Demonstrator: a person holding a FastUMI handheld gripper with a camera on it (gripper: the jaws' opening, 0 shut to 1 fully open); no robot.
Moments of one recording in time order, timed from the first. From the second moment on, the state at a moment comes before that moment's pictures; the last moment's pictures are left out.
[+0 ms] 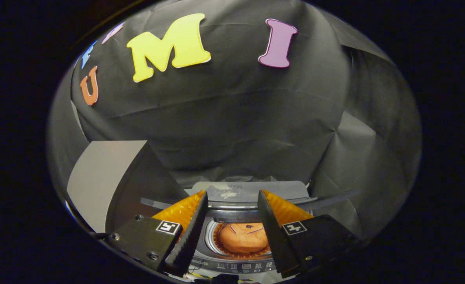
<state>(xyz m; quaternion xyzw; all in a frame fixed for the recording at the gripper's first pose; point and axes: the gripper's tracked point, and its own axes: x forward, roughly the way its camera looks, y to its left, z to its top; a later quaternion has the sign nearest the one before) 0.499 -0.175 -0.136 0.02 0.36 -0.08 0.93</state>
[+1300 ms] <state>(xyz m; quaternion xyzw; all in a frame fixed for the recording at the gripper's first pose) 0.319 -0.104 -0.140 0.05 0.33 -0.13 0.93</state>
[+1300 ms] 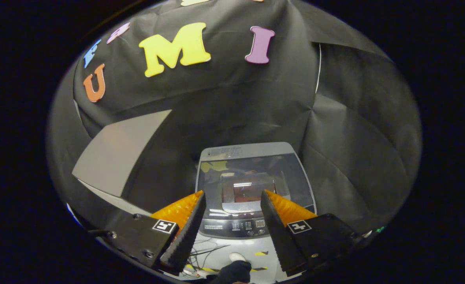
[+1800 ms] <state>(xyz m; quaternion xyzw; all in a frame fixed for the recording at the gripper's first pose) 0.246 -0.043 -0.093 0.06 0.24 -0.14 0.96</state>
